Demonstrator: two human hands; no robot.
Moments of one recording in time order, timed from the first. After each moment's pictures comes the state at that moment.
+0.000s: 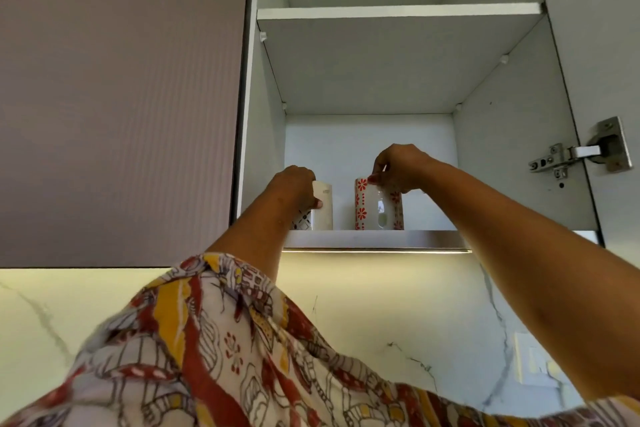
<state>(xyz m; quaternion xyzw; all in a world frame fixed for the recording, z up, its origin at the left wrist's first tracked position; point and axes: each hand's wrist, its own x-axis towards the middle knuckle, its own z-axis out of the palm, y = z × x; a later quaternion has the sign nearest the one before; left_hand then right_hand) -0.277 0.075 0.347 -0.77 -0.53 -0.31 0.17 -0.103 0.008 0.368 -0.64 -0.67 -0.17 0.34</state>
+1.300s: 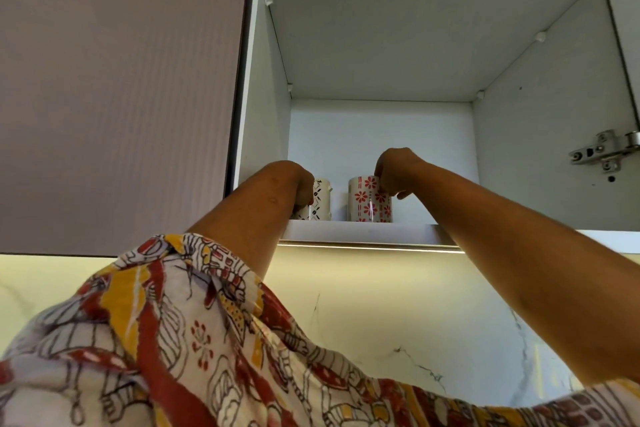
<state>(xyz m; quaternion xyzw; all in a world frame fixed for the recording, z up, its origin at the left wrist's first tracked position) -0.278 0.121 0.357 -0.80 -0.57 -0.11 0.14 -0.115 0.072 0.363 -0.71 -0.62 -0.18 0.29</state>
